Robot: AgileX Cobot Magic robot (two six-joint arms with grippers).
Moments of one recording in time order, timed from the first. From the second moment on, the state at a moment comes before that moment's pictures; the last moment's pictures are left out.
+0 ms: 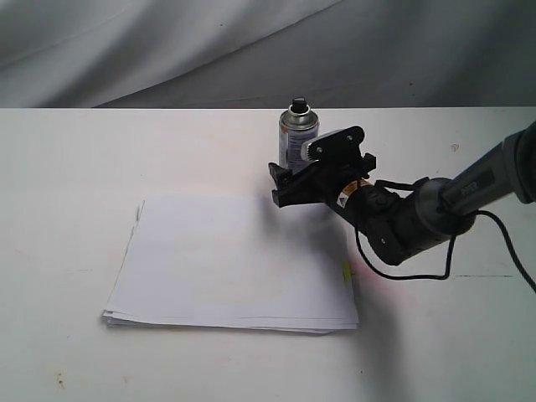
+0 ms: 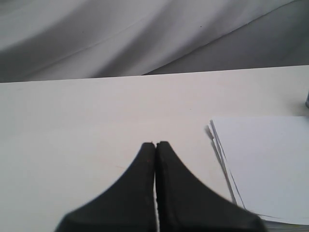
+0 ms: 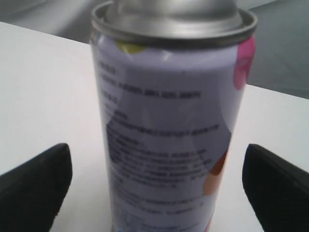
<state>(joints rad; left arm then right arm) -0.04 0.01 0.00 -0.02 0.28 0.06 0.42 2.33 -1.12 -0.08 -0.87 0.00</state>
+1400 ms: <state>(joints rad) -0.04 0.01 0.00 -0.02 0.28 0.06 0.46 1.66 -0.98 -0.21 -0.02 0.00</state>
